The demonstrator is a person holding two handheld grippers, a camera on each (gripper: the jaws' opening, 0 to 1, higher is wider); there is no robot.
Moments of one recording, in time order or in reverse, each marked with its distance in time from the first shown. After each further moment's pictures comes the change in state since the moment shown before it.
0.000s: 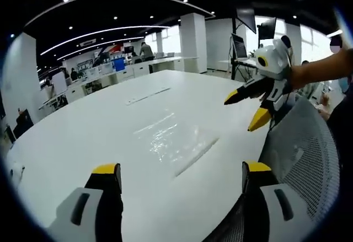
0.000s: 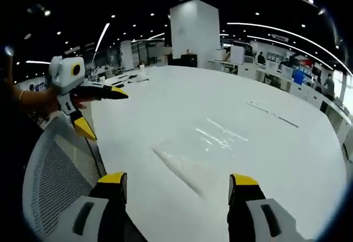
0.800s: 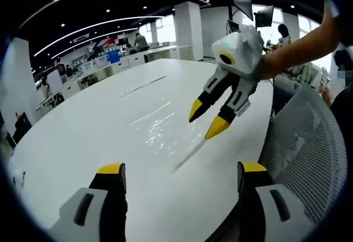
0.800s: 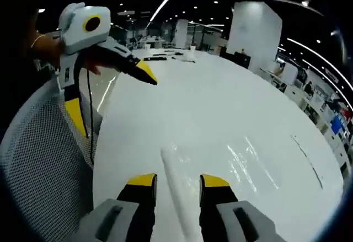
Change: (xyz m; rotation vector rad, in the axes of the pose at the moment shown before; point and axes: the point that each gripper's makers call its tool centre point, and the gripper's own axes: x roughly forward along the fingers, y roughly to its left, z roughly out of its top) left arm 0.020 -0.001 -0.012 0.027 0.070 -0.010; right arm 0.092 0.018 0.015 -0.347 0.113 0.245
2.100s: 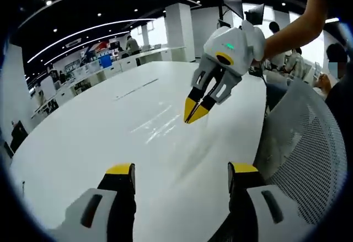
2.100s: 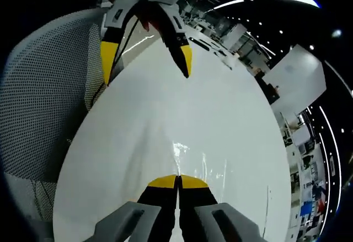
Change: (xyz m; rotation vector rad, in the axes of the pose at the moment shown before) left arm 0.002 -0.003 0.002 0.063 -0.006 -0.034; right arm 0.005 -0.015 0.001 -0.663 0.162 0.035
